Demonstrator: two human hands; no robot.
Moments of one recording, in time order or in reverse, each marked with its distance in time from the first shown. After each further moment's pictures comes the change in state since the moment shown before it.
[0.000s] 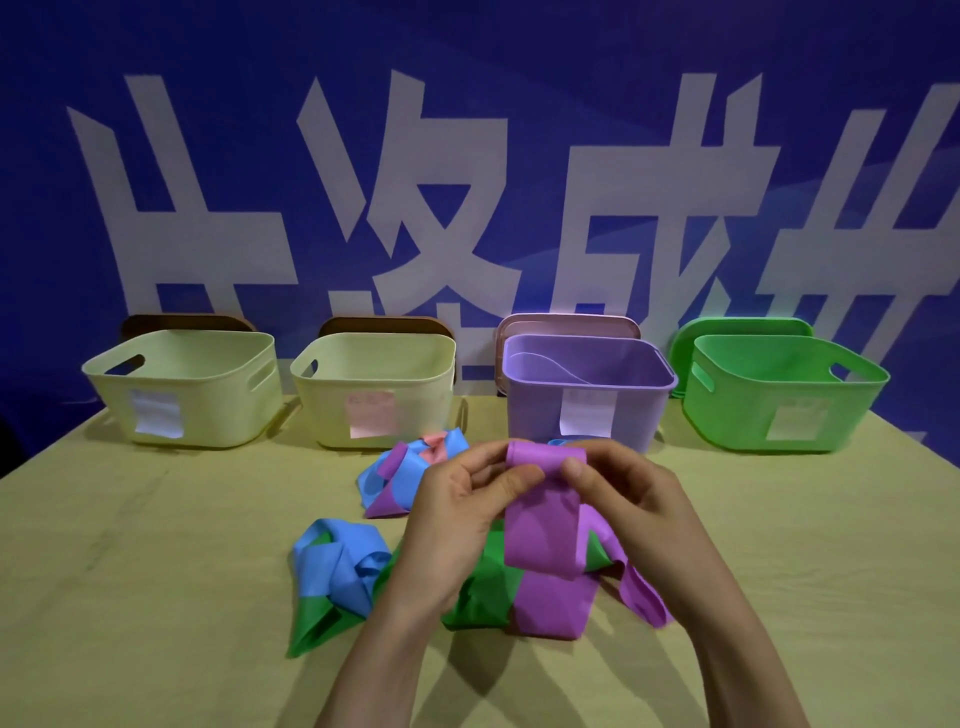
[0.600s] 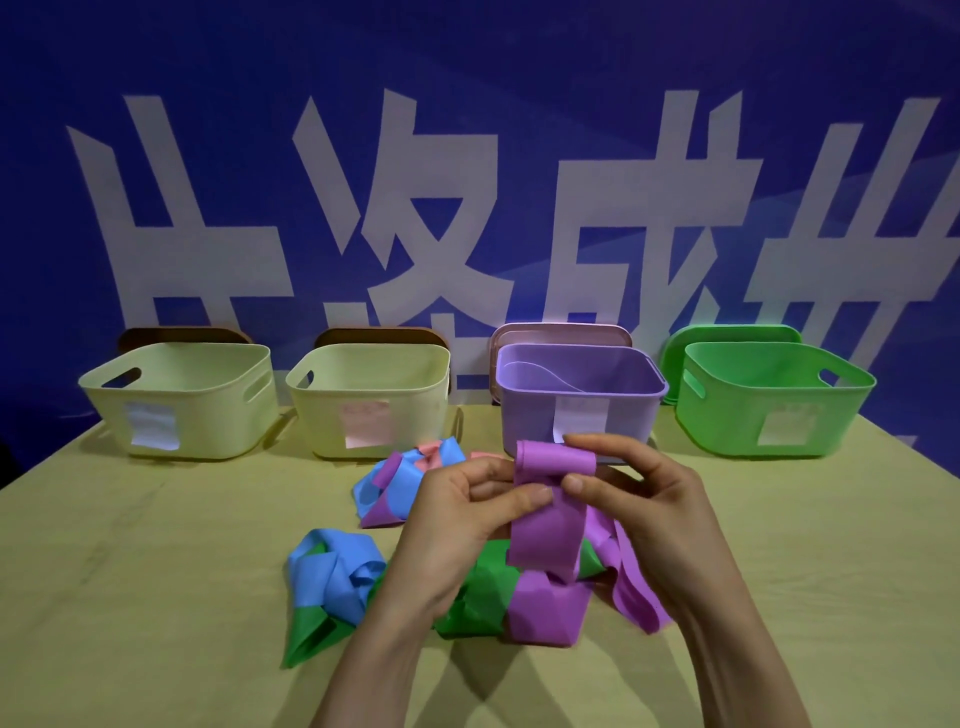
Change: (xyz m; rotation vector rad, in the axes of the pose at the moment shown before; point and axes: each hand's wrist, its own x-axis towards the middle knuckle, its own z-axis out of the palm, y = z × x) left_hand -0.002 0.006 0.005 0.046 -0.018 -0.098; right_hand -0.003 -0.012 -0.006 0.297 0.107 0.037
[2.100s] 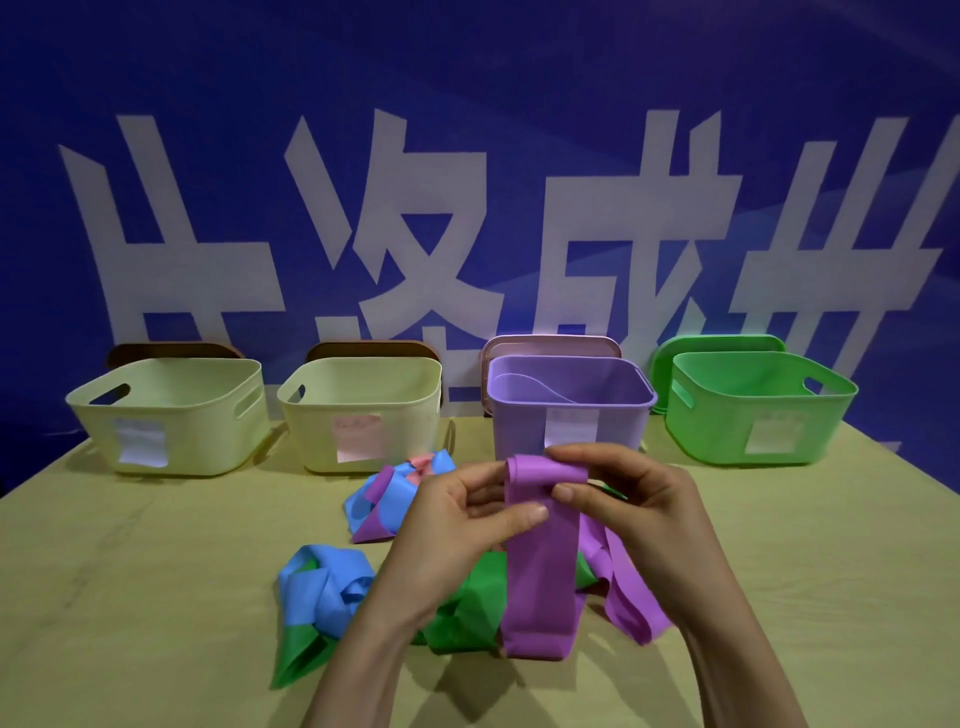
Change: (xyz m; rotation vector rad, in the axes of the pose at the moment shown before) left_hand 0.001 0.005 -0.003 0.149 -0.092 0.110; right_hand 0.001 -0.008 -0.003 -0.140 -0.071 -0.130
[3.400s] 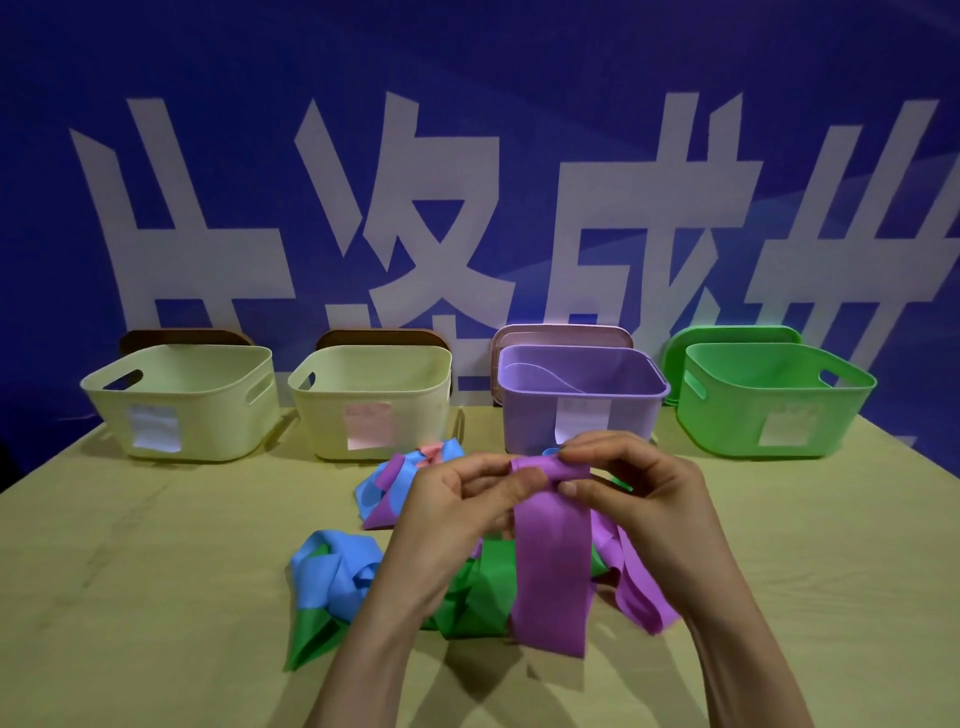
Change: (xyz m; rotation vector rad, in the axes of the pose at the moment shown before) left_hand -0.002 0.001 -0.004 -0.096 0.108 -0.084; right_hand 0.004 0.015 0.001 -0.035 0.023 -0.088
